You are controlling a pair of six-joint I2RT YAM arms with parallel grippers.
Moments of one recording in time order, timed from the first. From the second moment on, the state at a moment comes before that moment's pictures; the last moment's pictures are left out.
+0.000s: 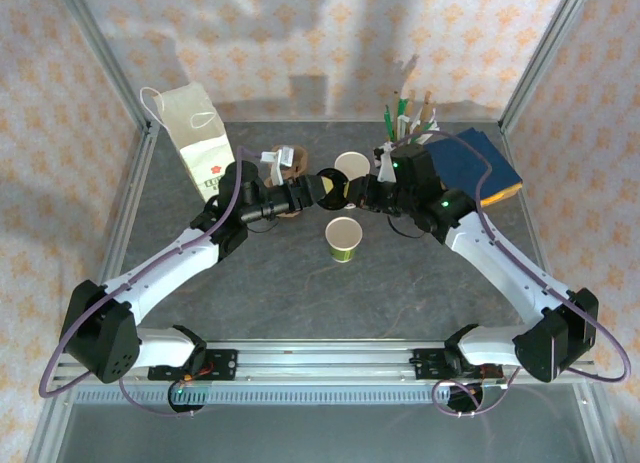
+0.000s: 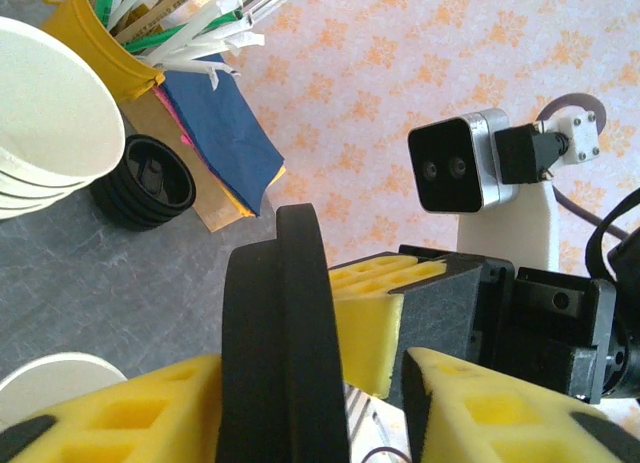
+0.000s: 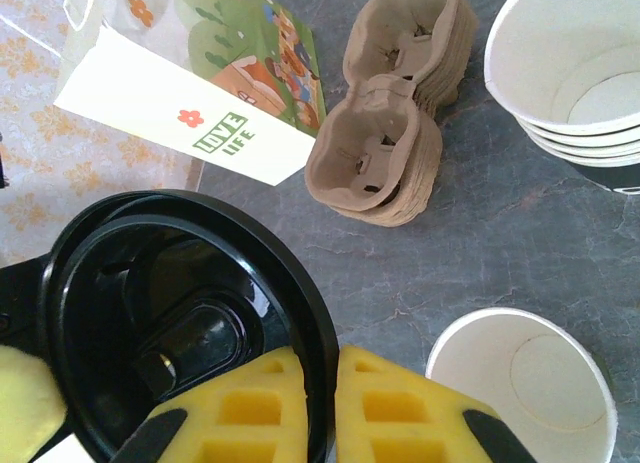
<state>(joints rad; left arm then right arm) -0.50 1.30 0.92 0.20 0.55 -0.94 0.55 1.28 1.19 -0.50 -0.33 0.70</state>
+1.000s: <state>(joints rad) -0.43 1.23 0.90 0.21 0.58 -0.97 0.55 0.96 0.94 -0.21 -0.15 0.33</state>
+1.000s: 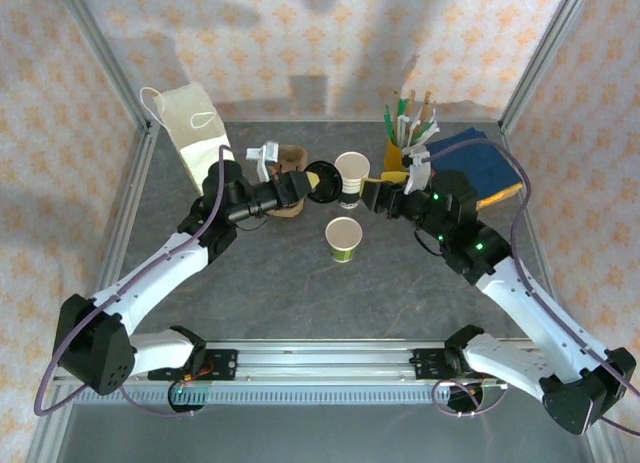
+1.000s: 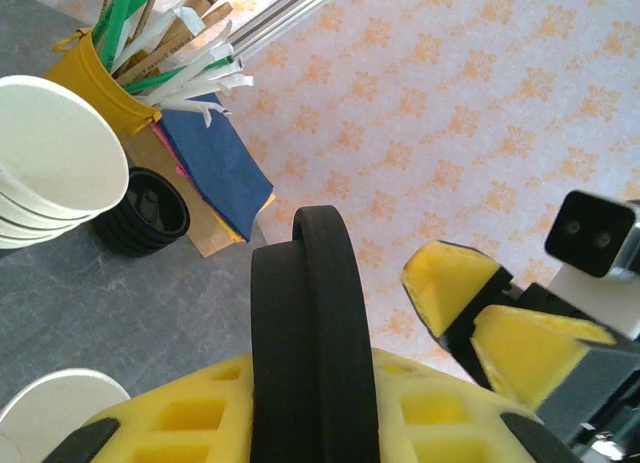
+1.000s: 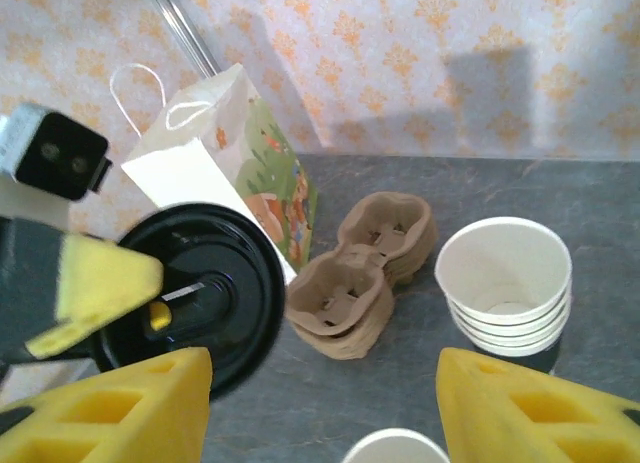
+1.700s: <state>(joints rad) -0.35 1.11 0.74 0.13 0.62 -1.30 0.75 0.92 0.63 0.26 -0.13 -0.37</state>
